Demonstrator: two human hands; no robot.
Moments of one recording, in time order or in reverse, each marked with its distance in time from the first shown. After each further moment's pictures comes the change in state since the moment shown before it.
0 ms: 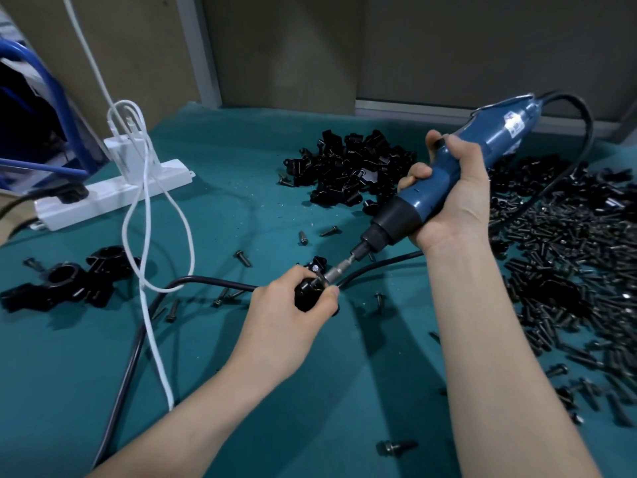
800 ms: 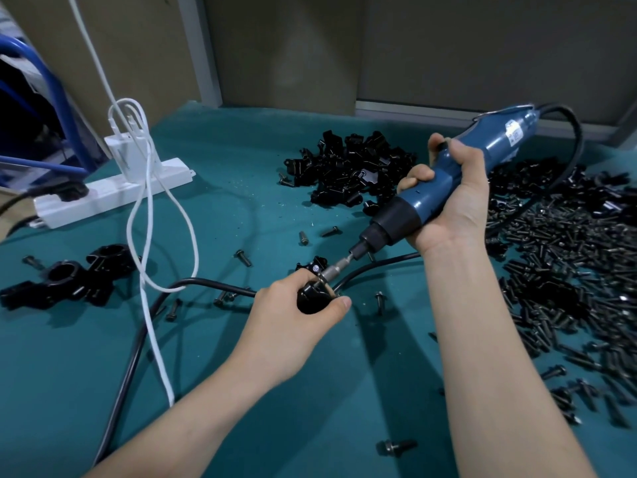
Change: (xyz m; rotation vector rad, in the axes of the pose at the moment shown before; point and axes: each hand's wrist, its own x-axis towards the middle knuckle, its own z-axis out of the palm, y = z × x) left_hand 0.000 0.003 -0.004 -0.065 -0.119 -0.079; right_hand -0.003 0.003 0.001 0.072 -0.045 0.008
